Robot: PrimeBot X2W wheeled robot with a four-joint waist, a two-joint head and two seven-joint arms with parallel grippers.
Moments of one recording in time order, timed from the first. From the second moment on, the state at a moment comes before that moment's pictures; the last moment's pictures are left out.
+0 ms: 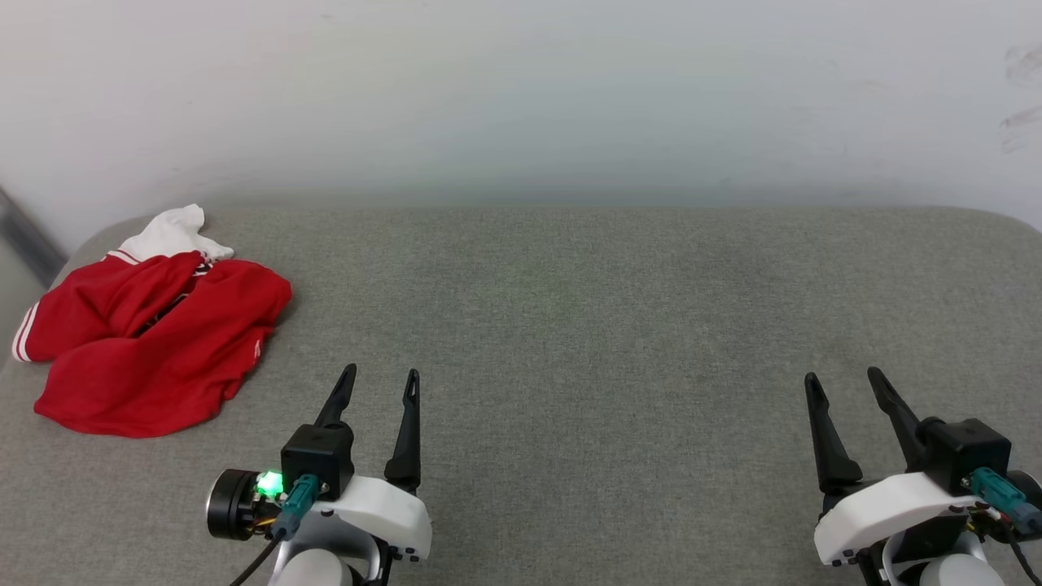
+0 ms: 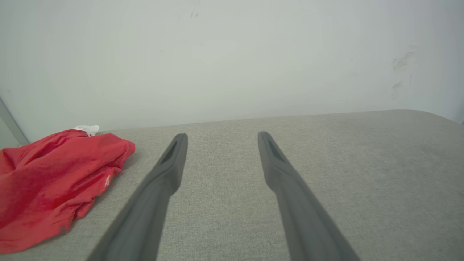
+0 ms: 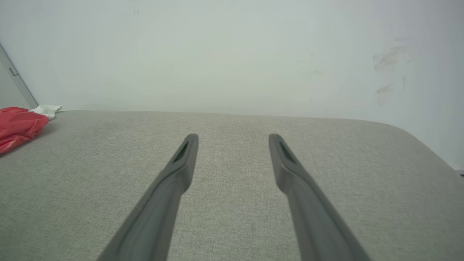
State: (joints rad) left arm -0.15 0.08 -0.19 0.30 -0.13 0.04 -0.25; right arm -0.07 -0.09 -0.01 0.20 0.12 0.13 -0.14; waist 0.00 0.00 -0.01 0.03
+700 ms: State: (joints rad) left arm -0.17 0.06 -0.17 0.33 -0.11 0.02 -0.26; right arm -0.06 -0.07 -0.02 0.17 0.07 0.13 -0.14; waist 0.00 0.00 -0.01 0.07
